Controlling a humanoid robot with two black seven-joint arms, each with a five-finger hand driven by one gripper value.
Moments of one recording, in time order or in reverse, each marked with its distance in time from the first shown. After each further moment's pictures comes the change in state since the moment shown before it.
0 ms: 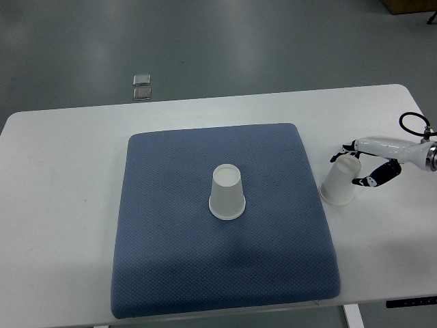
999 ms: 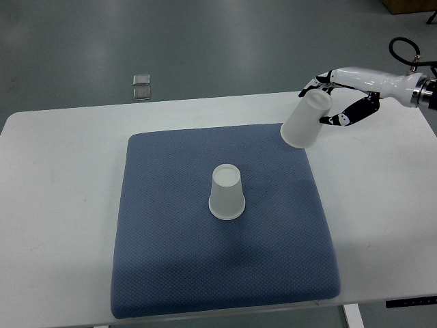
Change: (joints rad) left arm 0.000 0.000 0.000 0.000 0.000 0.000 0.000; right arm 0.260 0.025 0.026 0.121 0.127 0.092 0.011
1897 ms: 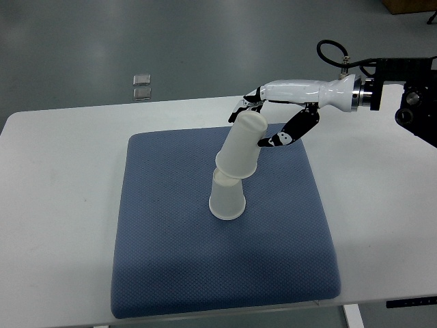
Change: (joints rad) left arm 0.000 0.000 0.000 0.000 0.000 0.000 0.000; right arm 0.067 0.128 0.000 0.161 0.003 0.150 -0.033
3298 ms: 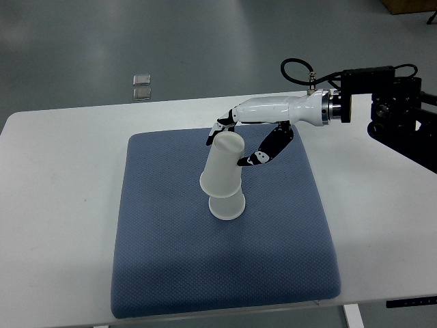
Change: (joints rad) left arm 0.000 0.000 0.000 0.000 0.000 0.000 0.000; right arm 0.001 0.069 -0.020 0.052 -0.071 0.015 -0.064
